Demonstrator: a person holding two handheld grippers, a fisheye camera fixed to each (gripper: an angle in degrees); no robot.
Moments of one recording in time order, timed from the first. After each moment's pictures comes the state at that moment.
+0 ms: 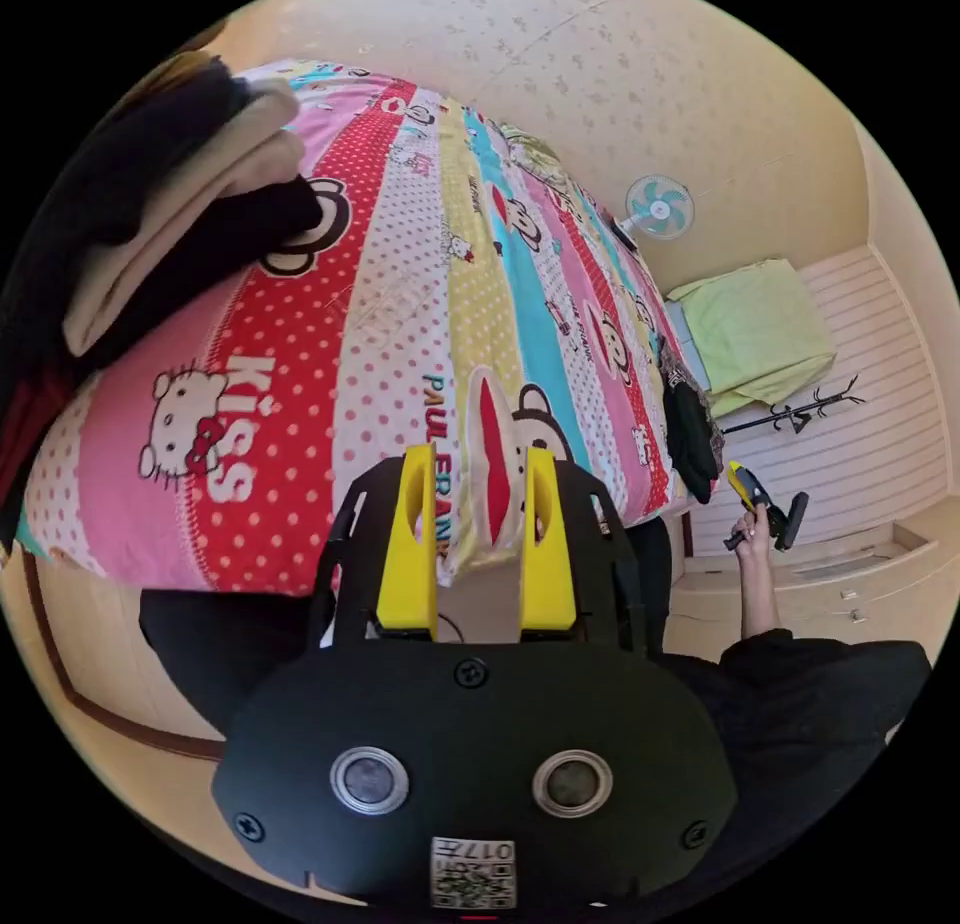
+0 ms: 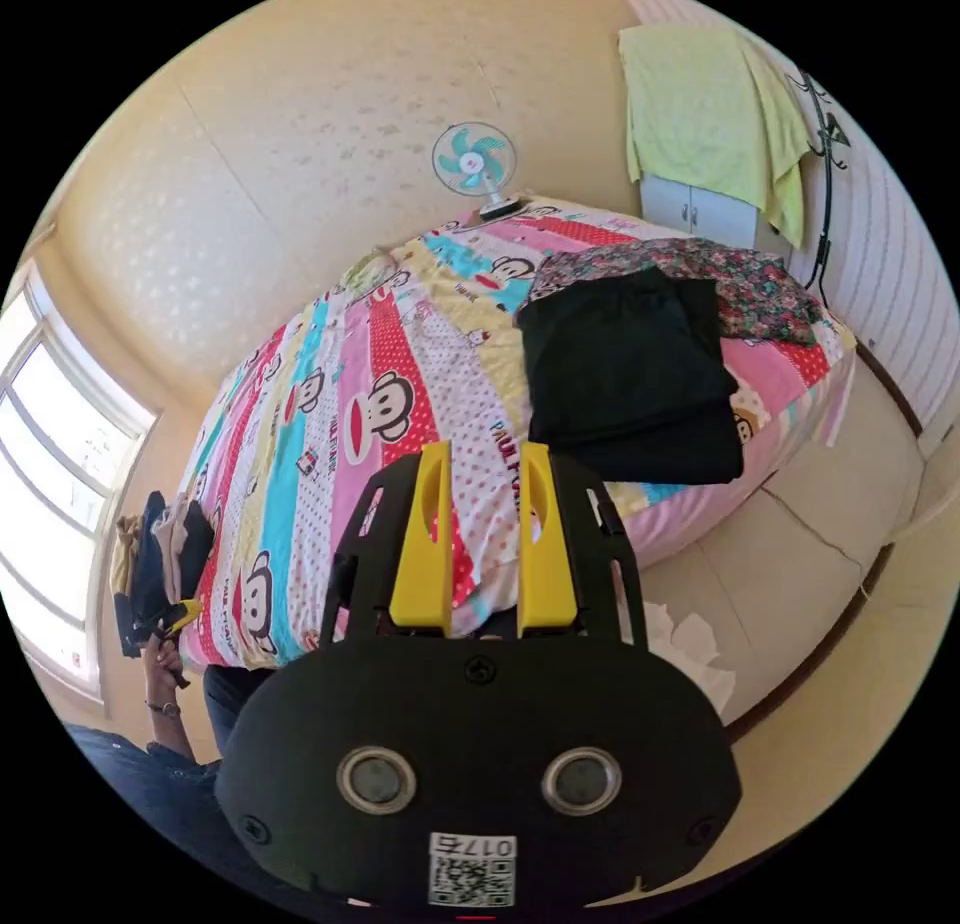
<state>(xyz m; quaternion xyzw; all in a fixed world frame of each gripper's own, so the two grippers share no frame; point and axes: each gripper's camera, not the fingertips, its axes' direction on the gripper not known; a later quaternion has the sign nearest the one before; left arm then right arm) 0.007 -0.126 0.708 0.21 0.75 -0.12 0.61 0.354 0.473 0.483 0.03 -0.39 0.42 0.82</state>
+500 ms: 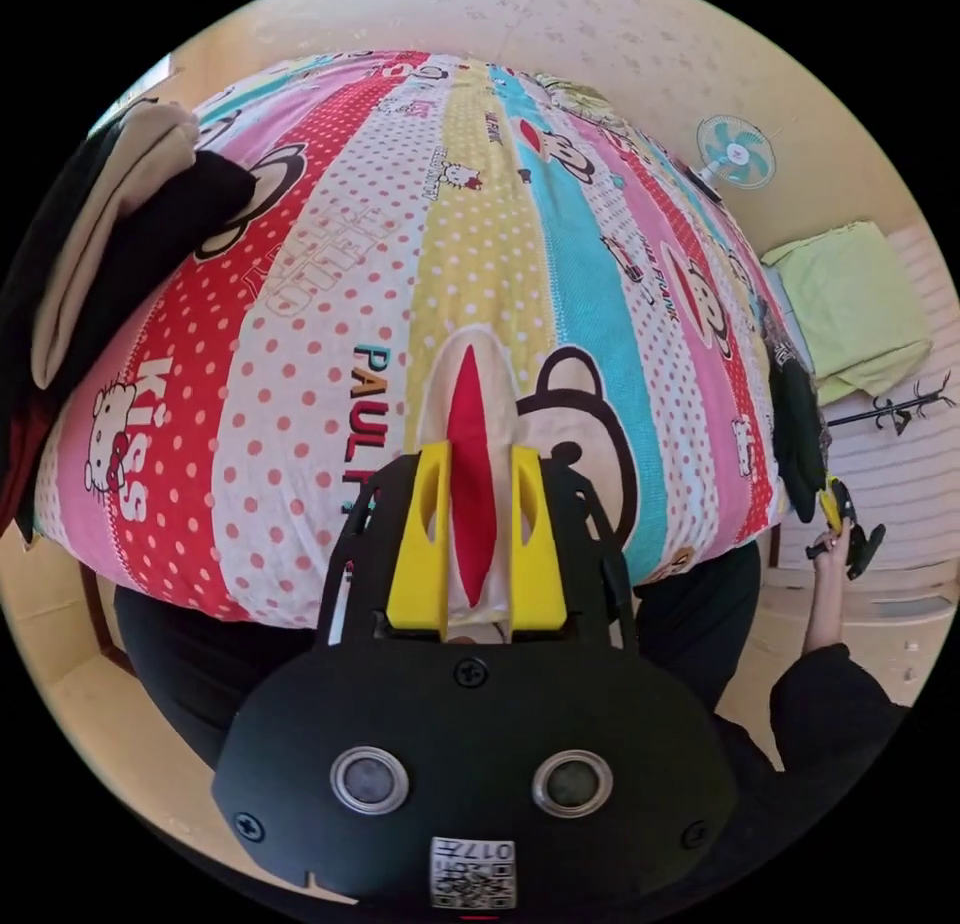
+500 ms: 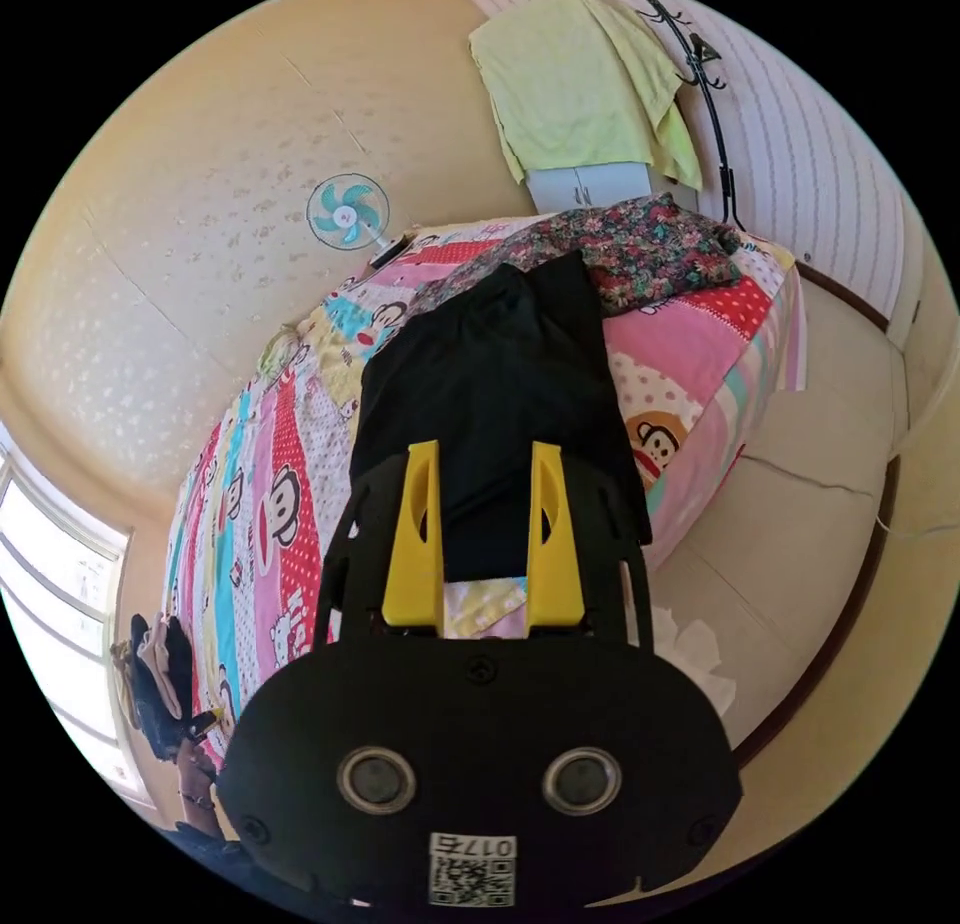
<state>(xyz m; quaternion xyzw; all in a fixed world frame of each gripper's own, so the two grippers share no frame) 0.126 -0.219 0.604 0.15 0.68 -0.13 0.71 0.356 0.471 0.607 0.00 -0.37 0.53 0.76</state>
